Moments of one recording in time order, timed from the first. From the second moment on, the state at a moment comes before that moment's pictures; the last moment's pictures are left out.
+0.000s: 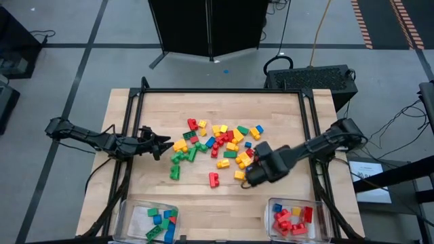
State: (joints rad) left arm -0.26 0.32 0.06 -0.09 -0.55 -0.83; right arm 0.39 1.70 1.44 -1.43 0.33 1.53
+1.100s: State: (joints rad) left arm -0.26 0.32 0.06 -0.09 -0.55 -0.83; right arm 0.15 1.70 0.97 -0.82 0.17 1.54
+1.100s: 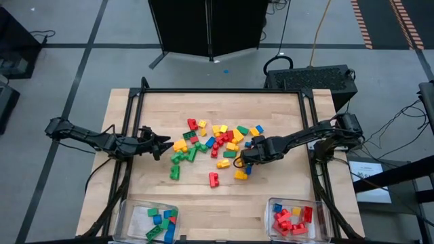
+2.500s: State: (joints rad) left arm -0.26 0.33 0.06 -0.09 -0.55 -0.83; right arm 0.09 1.72 0.97 -0.79 0.09 1.37
